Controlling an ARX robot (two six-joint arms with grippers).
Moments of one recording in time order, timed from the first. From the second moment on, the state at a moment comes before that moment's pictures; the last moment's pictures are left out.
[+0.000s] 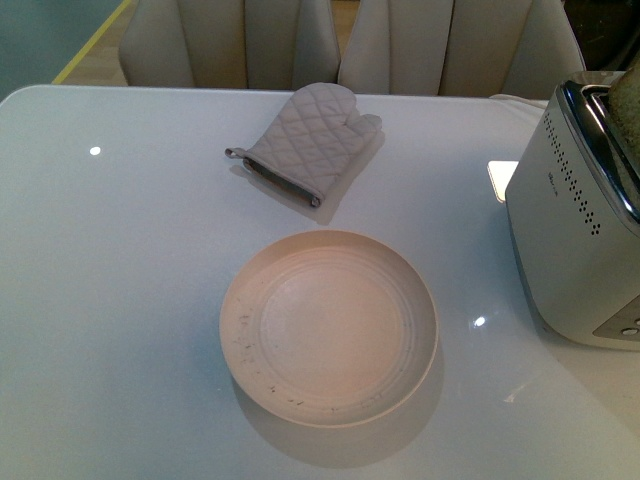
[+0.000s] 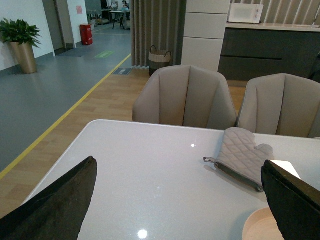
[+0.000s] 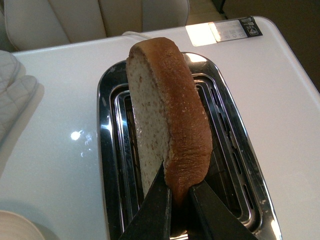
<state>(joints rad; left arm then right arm) 0.00 0.01 0.01 0.00 0.00 -0.01 0.09 1.47 0.75 0.16 0.33 0.17</state>
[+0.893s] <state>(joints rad) 0.00 0.01 0.01 0.00 0.00 -0.01 0.09 1.44 0.71 0.13 0.32 0.17</state>
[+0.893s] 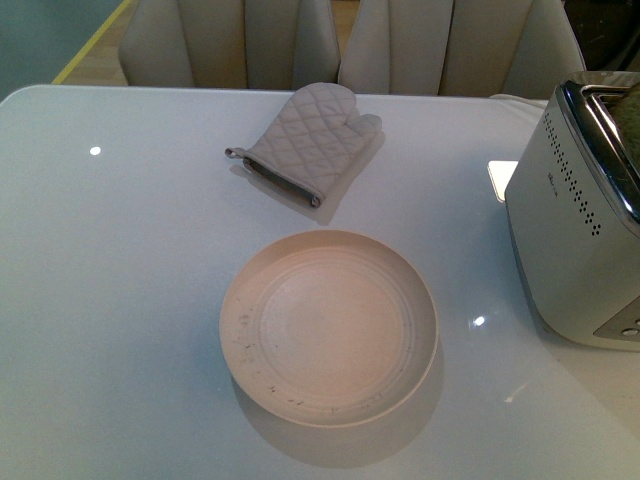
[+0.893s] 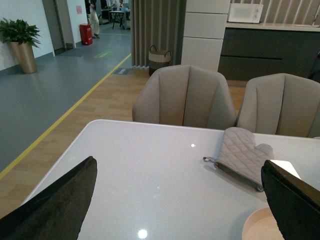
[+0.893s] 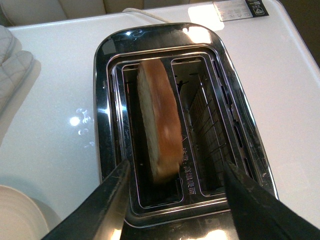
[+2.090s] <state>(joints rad) 0.00 0.01 0.01 0.00 0.00 -0.01 0.00 0.67 0.10 0.57 0.00 0.01</state>
